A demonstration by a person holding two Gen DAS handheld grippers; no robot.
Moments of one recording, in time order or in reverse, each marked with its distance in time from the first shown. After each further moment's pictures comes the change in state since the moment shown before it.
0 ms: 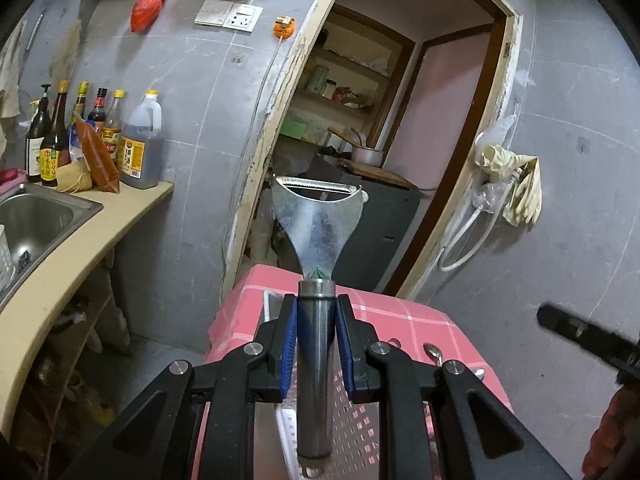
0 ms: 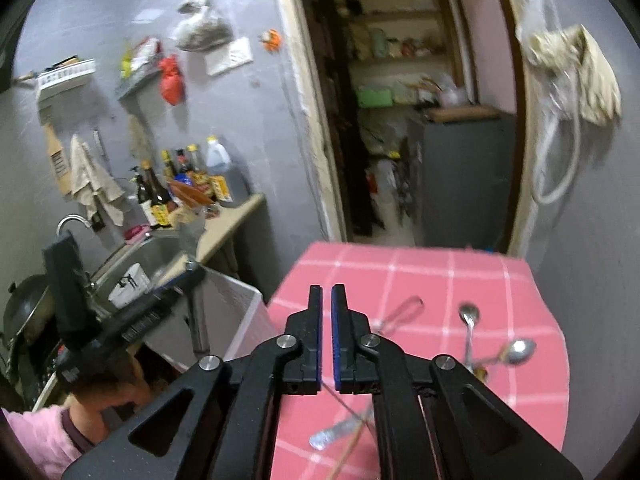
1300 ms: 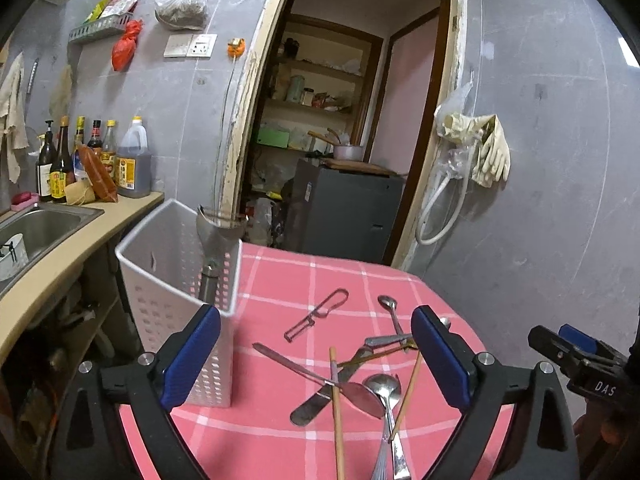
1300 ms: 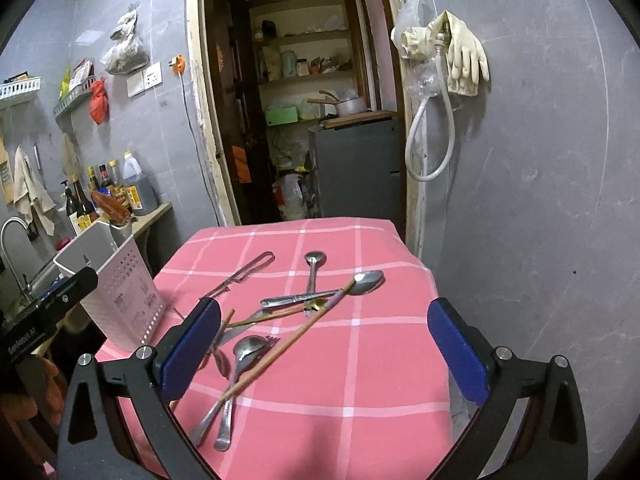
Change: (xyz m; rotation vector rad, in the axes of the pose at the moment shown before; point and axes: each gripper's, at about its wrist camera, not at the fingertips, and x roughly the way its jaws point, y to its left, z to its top) left arm -0.058 -0.118 -0.097 0.125 -0.046 0.062; right arm -0.074 -0.119 -0.104 0.079 -0.130 -0.254
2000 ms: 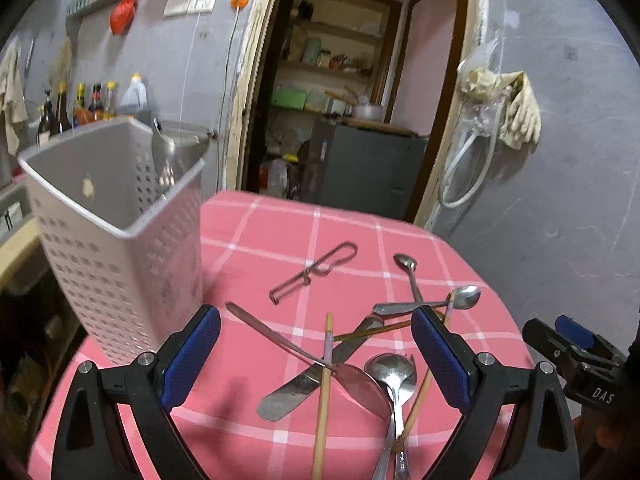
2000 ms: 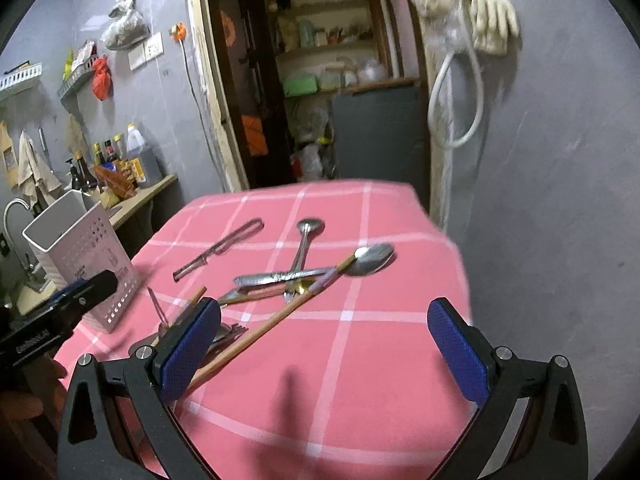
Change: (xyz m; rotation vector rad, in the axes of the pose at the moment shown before) left arm 0.076 -0.024 -0.035 -0.032 0.138 0.082; right arm 0.101 -0.028 -0.019 0.002 0.143 0.133
